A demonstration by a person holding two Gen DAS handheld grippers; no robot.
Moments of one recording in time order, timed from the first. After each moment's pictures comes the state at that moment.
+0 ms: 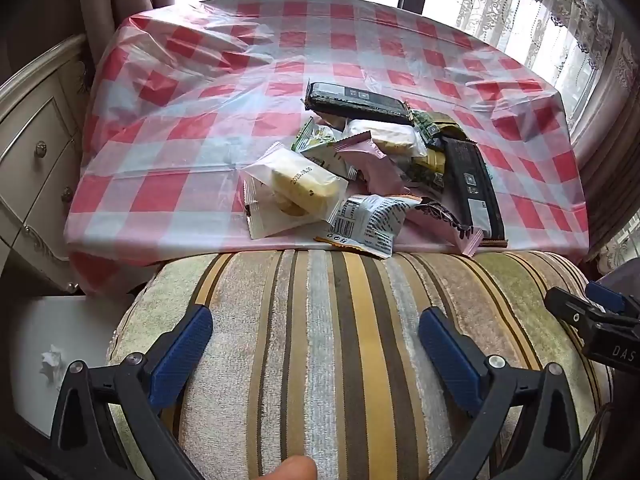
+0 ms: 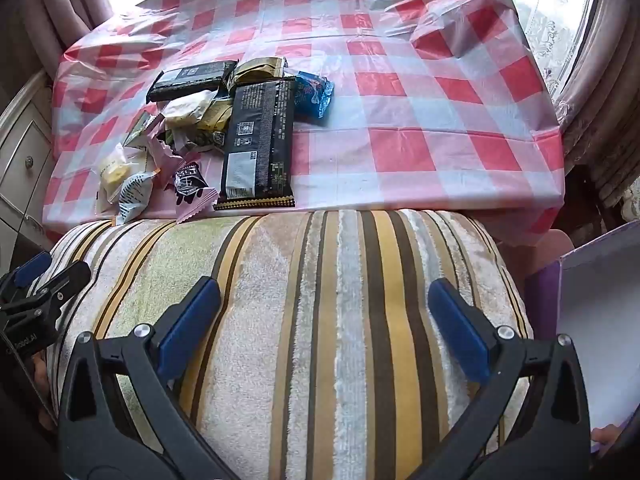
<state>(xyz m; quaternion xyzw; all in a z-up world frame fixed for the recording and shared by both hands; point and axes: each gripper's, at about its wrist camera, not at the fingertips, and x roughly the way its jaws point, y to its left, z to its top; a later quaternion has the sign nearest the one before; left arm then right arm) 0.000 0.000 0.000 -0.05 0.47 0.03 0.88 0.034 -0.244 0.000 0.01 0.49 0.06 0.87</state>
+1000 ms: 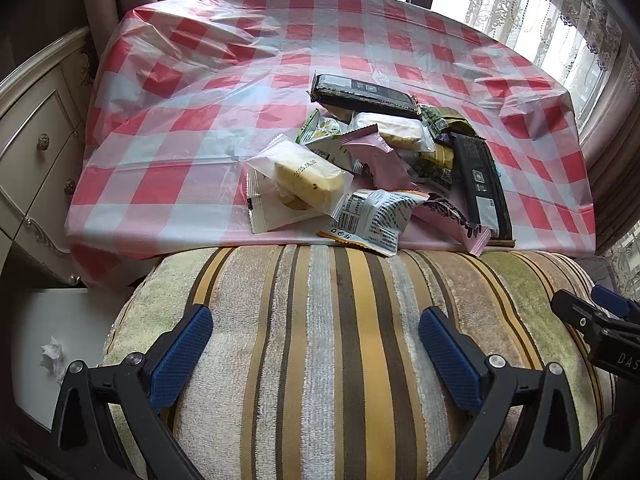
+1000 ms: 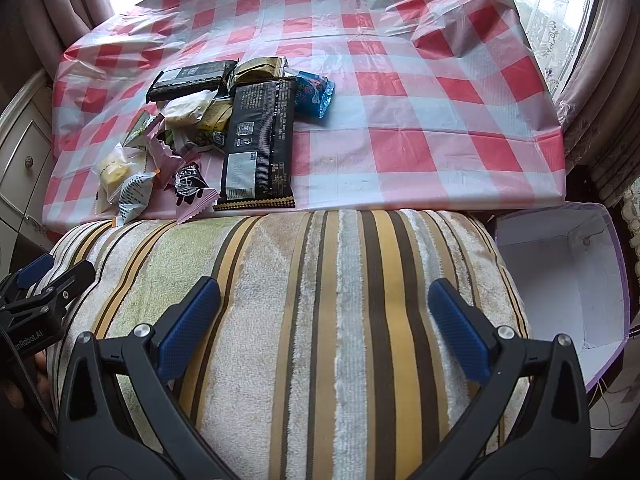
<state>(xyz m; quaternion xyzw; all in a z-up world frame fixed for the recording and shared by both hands) 0.005 -0.001 -0.005 -0.07 0.49 0.03 0.87 0.034 -0.243 -0.001 0.00 0.50 0.06 0.86</state>
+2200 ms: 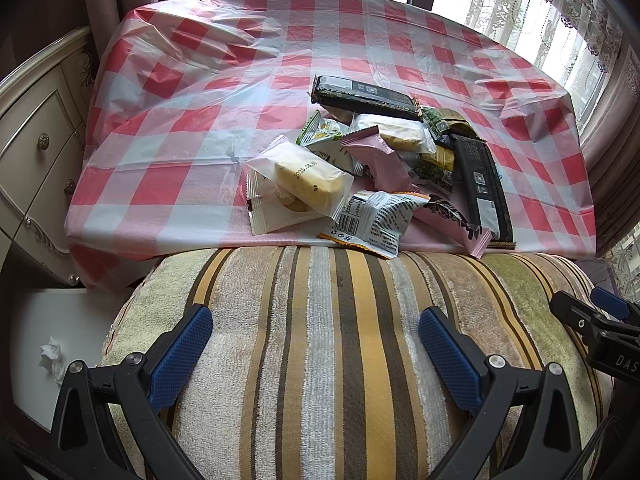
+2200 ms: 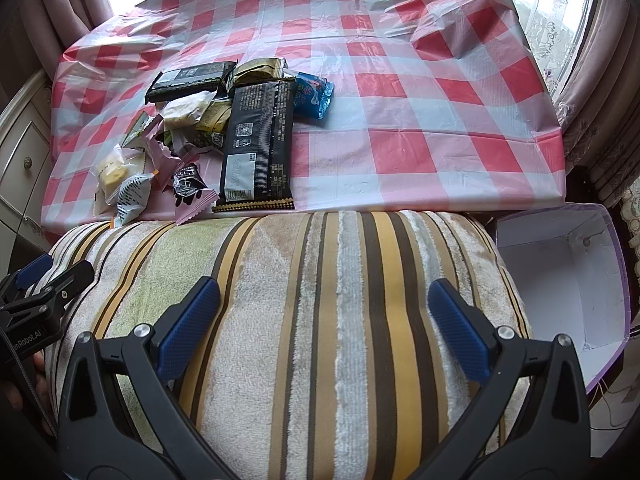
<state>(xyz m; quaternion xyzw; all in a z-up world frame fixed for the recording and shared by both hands) 0.006 -0.002 -0.005 -0.07 0.49 0.04 0.87 0.034 -0.241 -0.002 -0.01 0.50 0.05 0.87</state>
